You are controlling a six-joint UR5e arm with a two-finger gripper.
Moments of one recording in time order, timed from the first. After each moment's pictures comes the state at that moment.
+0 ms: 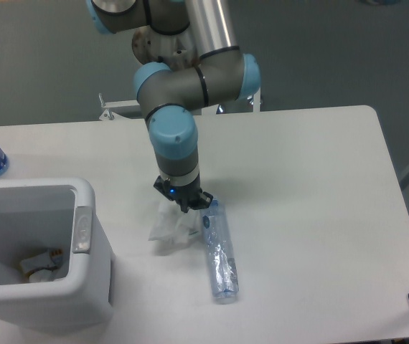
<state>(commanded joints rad) 2.34 -1.81 -1.84 -0.96 1.57 0.73</state>
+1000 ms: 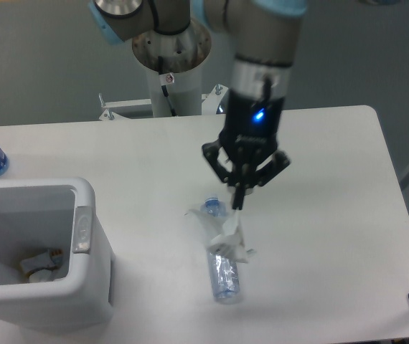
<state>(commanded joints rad) 2.60 -1.74 -1.43 -0.95 0.93 0.31</state>
